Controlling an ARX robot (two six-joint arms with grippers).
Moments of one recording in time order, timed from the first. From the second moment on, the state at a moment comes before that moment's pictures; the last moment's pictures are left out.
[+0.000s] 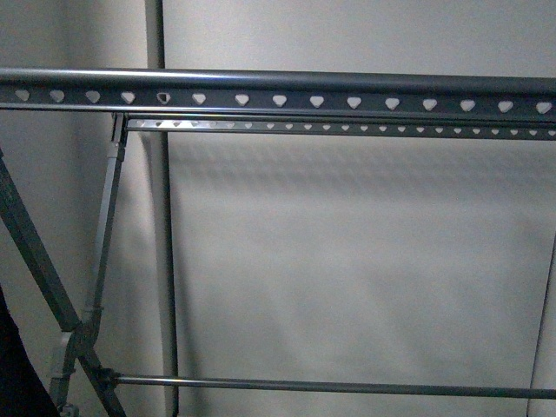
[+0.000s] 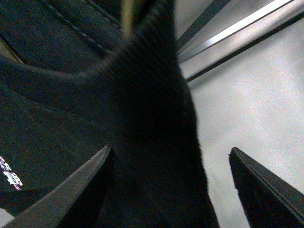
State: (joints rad) left arm 0.23 1.56 1.10 0.04 -0.27 -0.87; right arm 0.00 0.00 0.01 0.00 0.00 0.00
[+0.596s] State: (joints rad) left arm 0.26 1.38 0.91 0.02 0.01 -0.72; right arm 0.00 0.00 0.01 0.00 0.00 0.00
